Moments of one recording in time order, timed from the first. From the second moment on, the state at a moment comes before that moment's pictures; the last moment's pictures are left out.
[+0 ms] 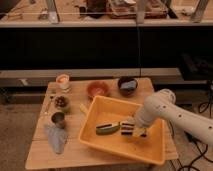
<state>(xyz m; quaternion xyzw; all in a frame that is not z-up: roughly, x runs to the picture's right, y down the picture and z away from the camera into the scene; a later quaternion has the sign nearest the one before) 0.169 0.182 0.760 -0.30 -0.08 0.11 0.94</state>
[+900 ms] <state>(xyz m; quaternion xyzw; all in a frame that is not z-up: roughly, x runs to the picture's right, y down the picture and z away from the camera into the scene) 0.071 0.120 0.778 -0.26 -0.12 0.08 0.95</state>
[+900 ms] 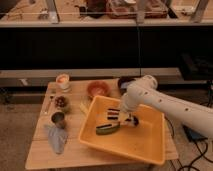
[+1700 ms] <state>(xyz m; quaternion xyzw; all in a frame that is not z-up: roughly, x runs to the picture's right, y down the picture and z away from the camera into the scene) 0.026 0.196 0.721 -0.29 -0.19 0.03 0.94</state>
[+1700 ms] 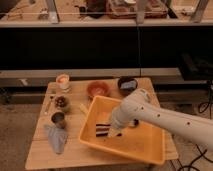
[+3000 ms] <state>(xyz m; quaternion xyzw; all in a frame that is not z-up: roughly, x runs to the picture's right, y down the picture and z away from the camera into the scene) 0.184 0.165 0.782 -0.29 -0.06 0.11 0.95</state>
